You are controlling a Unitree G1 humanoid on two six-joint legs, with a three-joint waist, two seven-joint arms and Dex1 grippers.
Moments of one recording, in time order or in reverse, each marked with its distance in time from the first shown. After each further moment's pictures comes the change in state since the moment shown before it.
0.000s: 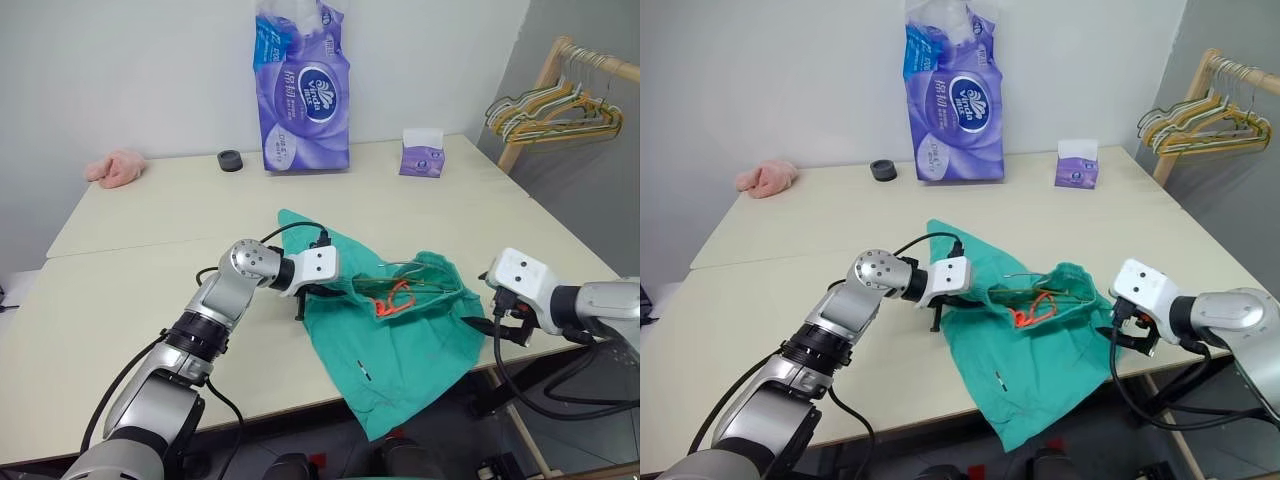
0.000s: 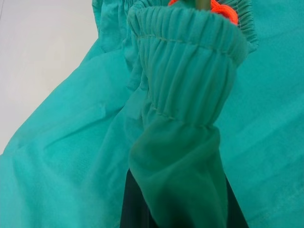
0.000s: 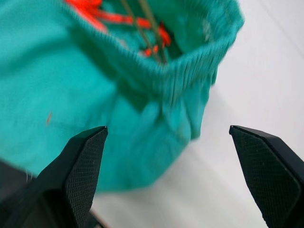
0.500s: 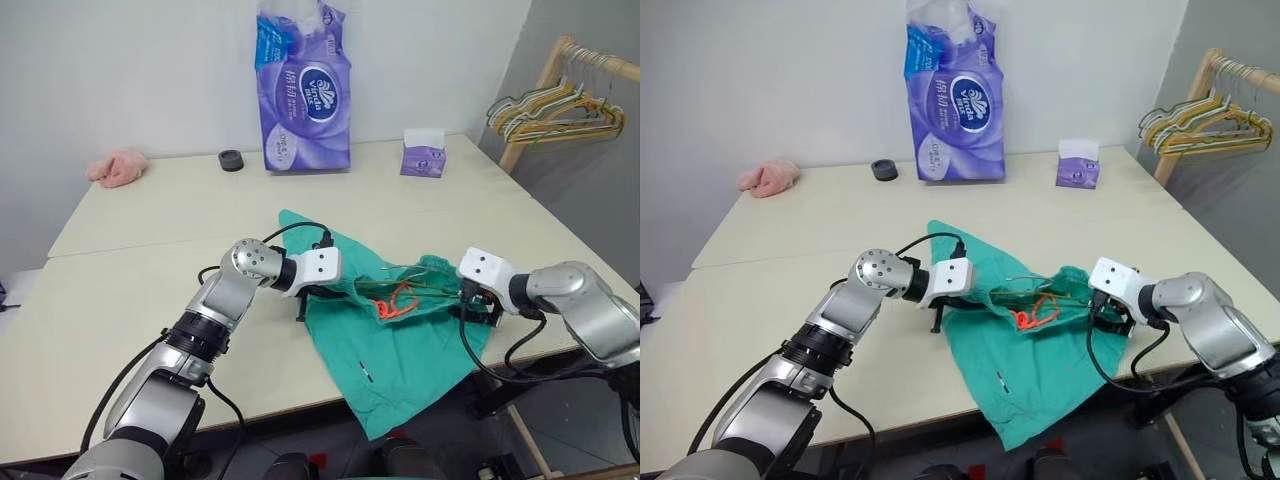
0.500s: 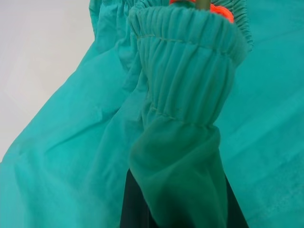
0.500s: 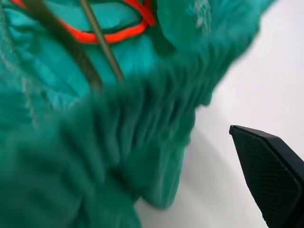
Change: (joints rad) left arm 0.001 0.003 -0.003 -0.031 -0.007 0.005 -0.019; right arm -0.257 0.114 0.304 0.398 -0.217 -0.208 0.090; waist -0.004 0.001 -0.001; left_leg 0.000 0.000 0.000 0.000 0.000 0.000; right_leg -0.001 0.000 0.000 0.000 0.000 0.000
